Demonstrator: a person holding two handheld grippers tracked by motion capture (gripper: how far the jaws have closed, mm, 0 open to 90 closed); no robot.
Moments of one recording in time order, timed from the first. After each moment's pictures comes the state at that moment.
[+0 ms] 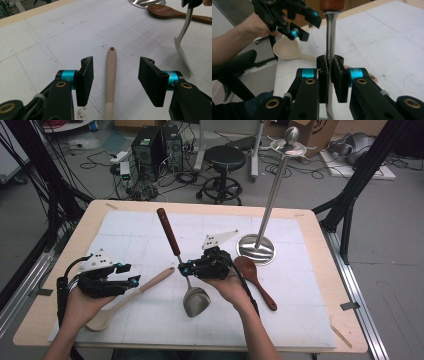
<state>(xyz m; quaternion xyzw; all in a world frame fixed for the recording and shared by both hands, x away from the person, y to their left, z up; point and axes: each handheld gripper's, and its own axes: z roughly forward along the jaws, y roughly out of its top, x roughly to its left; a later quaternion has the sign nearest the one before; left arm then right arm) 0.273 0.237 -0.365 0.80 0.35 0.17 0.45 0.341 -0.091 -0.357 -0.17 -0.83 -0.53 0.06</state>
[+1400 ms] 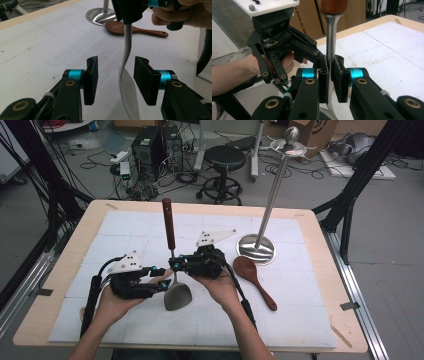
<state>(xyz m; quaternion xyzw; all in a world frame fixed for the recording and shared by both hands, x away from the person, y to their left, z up) 0.278 0.173 -0.368 0.81 0.27 0.10 0.52 0.330 -0.073 -0.342 -0.18 -0.79 -0.58 0.04</state>
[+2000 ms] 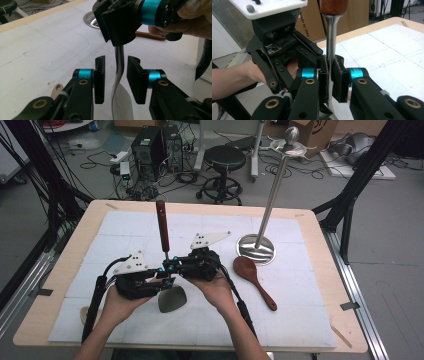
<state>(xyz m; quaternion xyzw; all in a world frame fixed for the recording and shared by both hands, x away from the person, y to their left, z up) 0.276 0.161 -0.364 0.81 0.26 0.11 0.52 0.324 -0.061 -0.341 -0.17 -0.79 -0.58 0.04</state>
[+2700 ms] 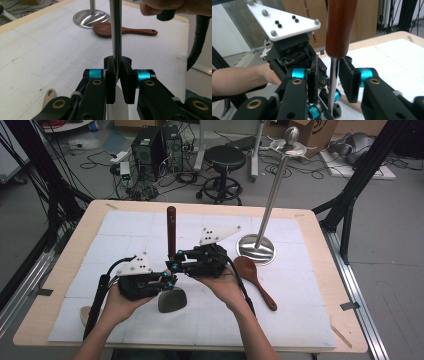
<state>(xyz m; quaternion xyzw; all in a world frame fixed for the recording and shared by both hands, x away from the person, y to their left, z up) 0.275 0.155 -0.361 0.82 0.22 0.09 0.52 0.324 -0.078 -0.320 -0.13 -0.78 -0.61 0.04</state>
